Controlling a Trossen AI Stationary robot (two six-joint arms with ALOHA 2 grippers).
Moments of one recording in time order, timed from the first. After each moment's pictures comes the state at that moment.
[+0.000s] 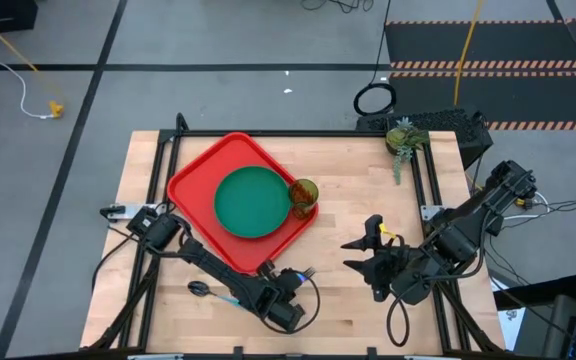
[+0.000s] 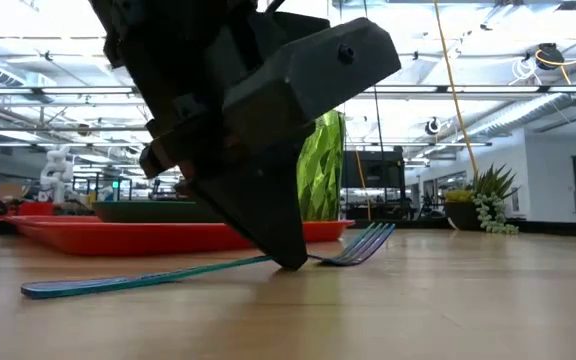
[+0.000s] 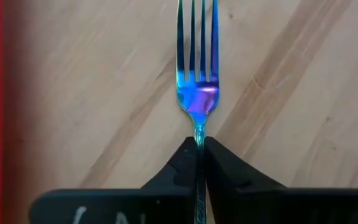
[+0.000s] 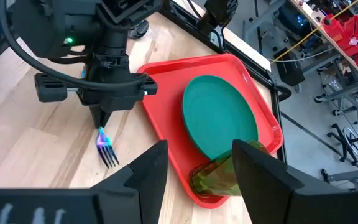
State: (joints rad) left arm -0.53 2.24 1.62 -0.65 -0.48 -1.05; right arm 0.69 1.34 1.36 -0.83 0.71 -0.02
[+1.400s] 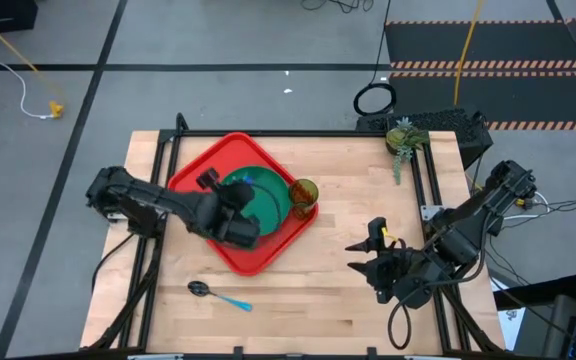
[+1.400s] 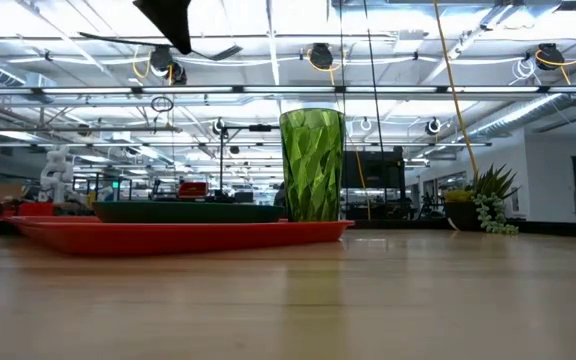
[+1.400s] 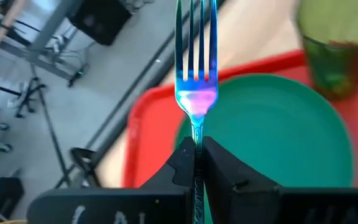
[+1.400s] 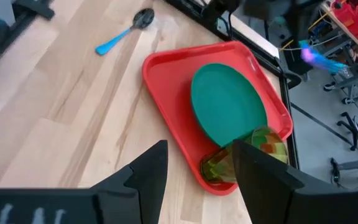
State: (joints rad) left arm -0.28 1.67 1.63 -1.55 -0.87 -0.91; right arm 0.72 1.34 1.34 -0.89 0.71 0.07
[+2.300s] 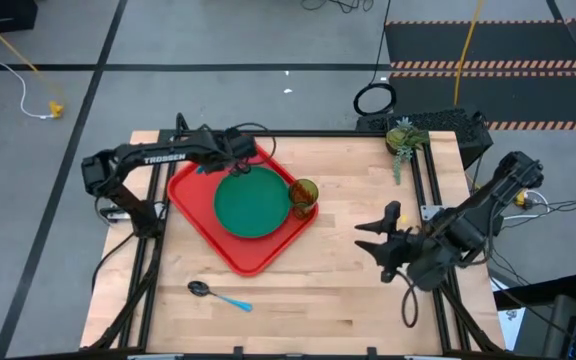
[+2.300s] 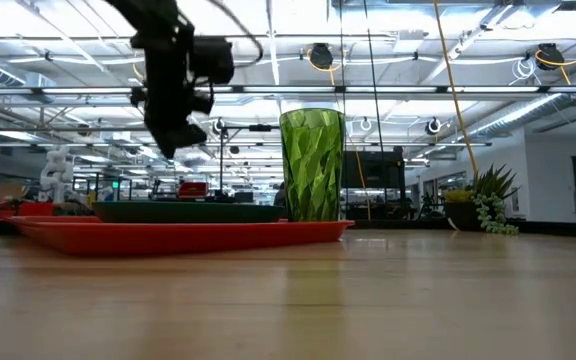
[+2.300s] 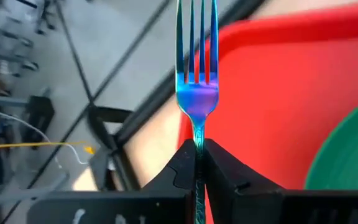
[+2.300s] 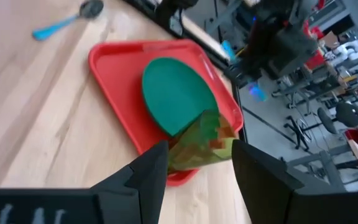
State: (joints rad) left arm 0.45 1.57 1.15 -0.92 -0.71 -0.29; right arm 0.72 1.15 1.11 -0.77 0.89 -0.03
